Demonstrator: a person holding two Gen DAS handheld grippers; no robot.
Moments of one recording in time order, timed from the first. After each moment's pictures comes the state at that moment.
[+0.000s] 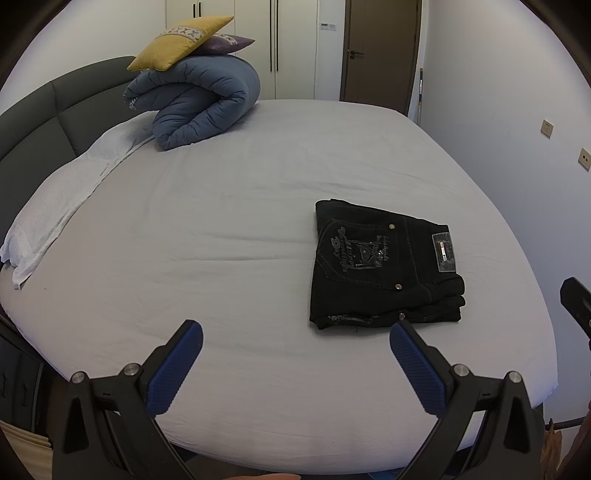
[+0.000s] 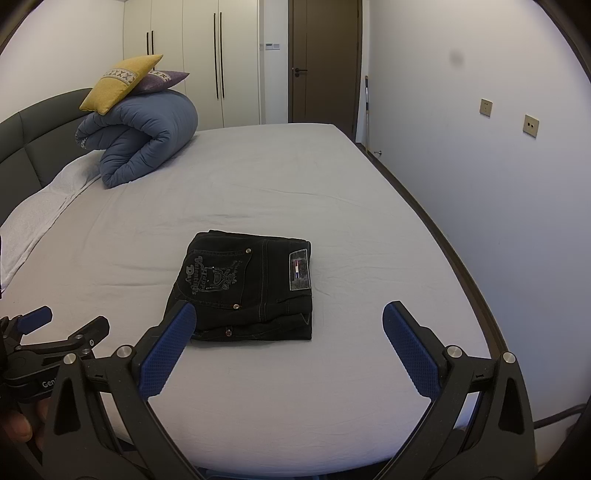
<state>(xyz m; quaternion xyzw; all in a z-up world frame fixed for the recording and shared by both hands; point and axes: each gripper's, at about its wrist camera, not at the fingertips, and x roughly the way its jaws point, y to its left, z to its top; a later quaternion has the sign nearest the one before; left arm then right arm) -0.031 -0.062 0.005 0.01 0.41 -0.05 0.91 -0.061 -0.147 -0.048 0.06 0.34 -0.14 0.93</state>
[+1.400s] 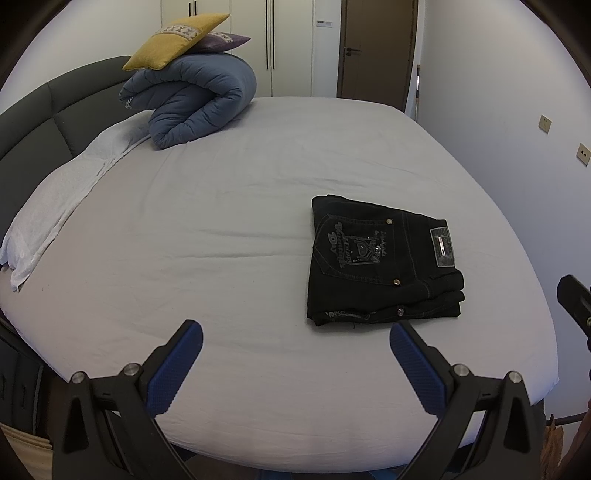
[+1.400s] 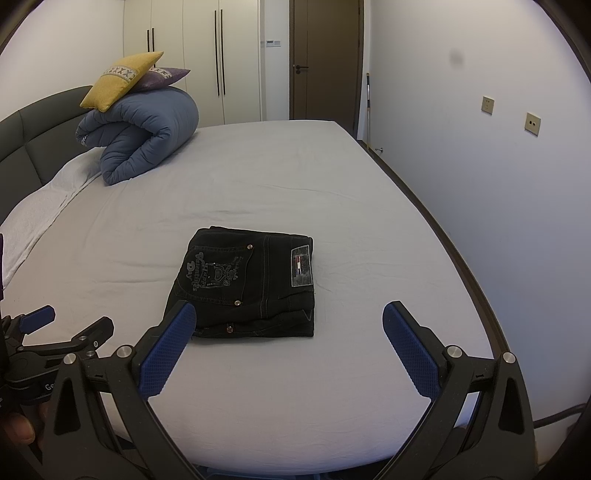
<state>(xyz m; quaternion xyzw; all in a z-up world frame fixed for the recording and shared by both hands) -0.031 -0.063 0.000 0.02 0.42 -0.05 0.91 -0.061 -0.141 -0.052 0.06 0.34 -0.14 0.93</state>
